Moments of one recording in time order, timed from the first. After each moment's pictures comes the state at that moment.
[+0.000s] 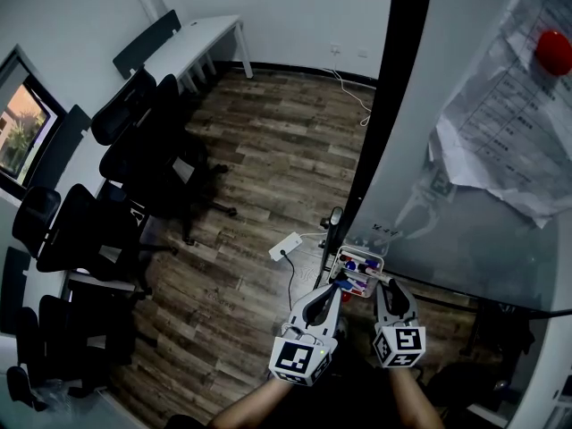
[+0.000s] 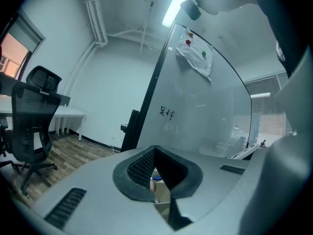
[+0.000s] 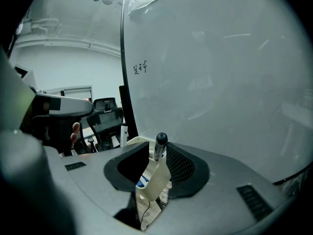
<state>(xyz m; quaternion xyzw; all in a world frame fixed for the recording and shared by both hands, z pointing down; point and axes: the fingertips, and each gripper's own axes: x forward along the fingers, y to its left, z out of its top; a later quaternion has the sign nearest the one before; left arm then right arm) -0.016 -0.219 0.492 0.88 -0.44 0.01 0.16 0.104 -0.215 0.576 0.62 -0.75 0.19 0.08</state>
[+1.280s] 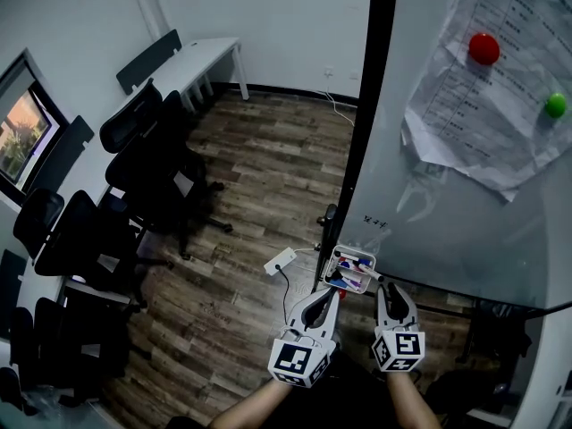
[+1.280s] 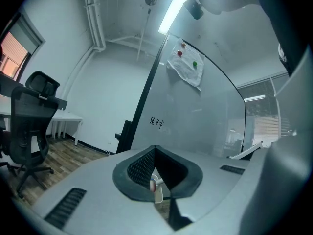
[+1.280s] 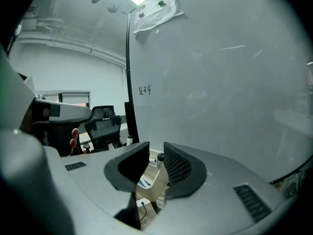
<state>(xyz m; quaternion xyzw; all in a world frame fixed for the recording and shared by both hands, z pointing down) -0.018 -0.188 0.466 0.89 -0.42 -0.02 0.14 0.111 -0.185 0.538 0.65 -0.74 0.15 0.05</state>
